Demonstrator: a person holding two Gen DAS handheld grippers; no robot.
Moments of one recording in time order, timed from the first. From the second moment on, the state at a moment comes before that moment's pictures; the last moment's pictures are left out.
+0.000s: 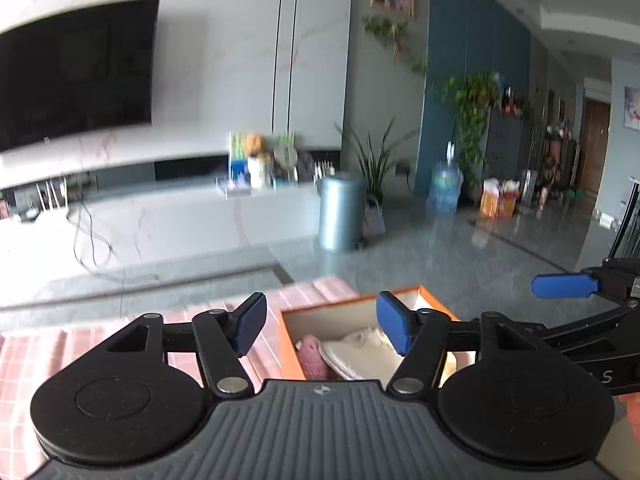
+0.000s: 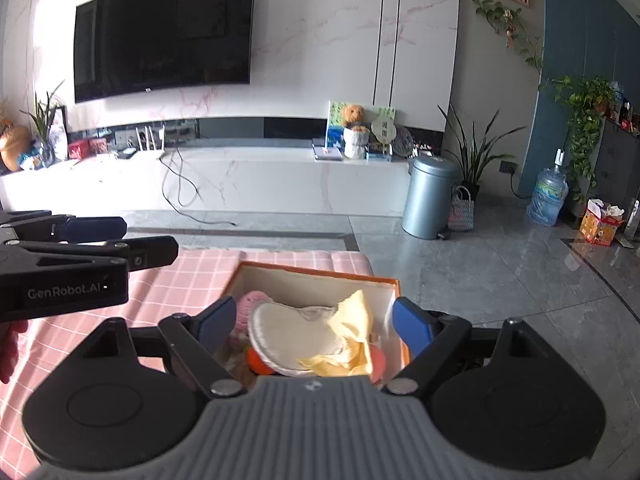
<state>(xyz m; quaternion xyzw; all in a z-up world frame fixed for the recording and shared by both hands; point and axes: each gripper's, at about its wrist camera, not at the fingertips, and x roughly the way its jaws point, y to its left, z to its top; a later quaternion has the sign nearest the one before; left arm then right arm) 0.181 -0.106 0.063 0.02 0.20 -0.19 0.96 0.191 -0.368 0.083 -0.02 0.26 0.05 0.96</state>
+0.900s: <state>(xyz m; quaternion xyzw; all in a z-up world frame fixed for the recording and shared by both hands) 0.072 -0.027 0.005 0.01 0.22 -0.01 0.98 0.062 -0.277 0.017 -0.02 0.25 0.03 0.97</state>
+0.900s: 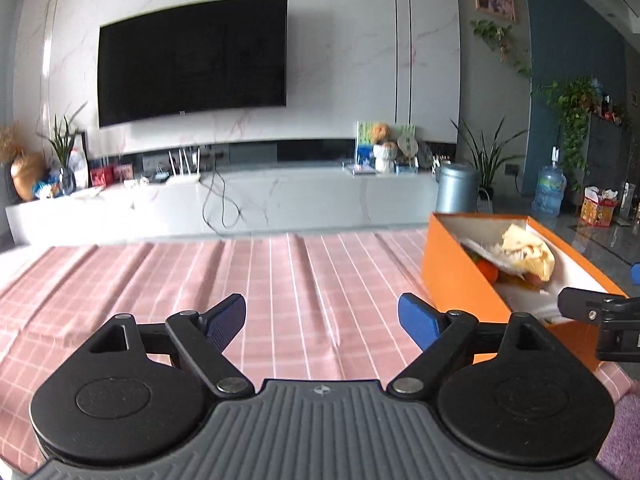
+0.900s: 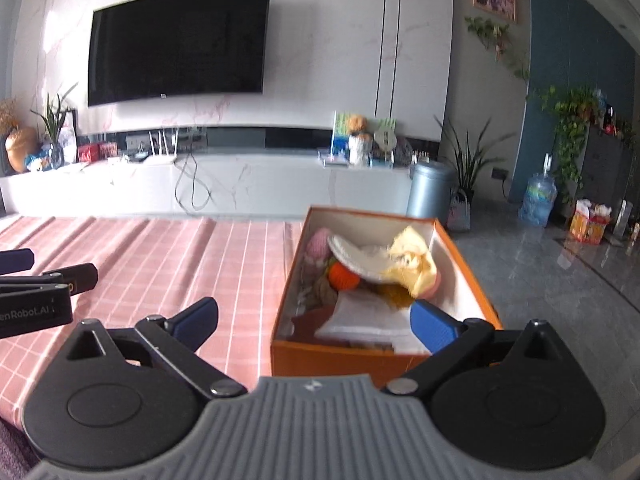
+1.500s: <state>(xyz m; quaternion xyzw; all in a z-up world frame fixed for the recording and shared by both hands) 0.055 -0.023 -0.030 0.01 0.30 -0.02 0.95 0.070 -0.269 -0.010 -0.03 0.32 0.04 0.95</state>
